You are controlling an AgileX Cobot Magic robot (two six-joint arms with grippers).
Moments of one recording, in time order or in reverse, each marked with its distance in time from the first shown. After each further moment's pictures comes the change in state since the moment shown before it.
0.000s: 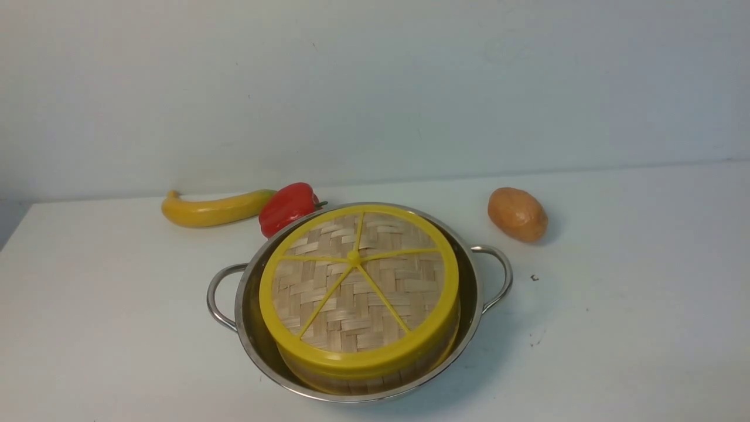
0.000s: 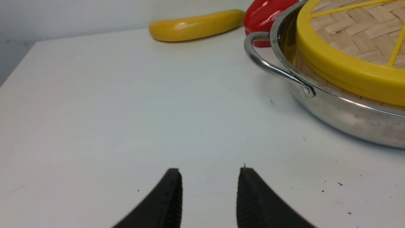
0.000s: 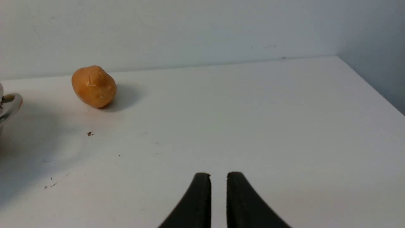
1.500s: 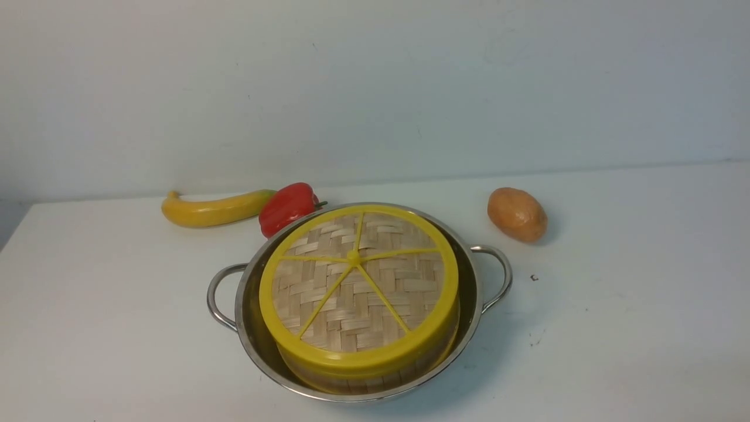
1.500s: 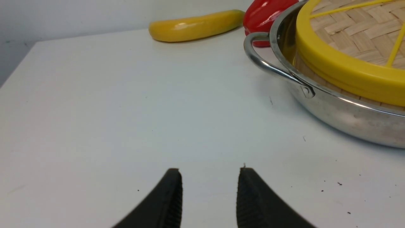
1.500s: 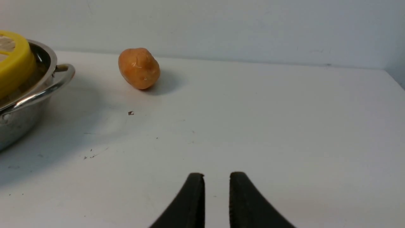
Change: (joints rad) right arm 0.000 0.000 -0.002 0.398 -0.002 -0.496; left arm 0.000 0.000 0.000 0.000 0.001 0.000
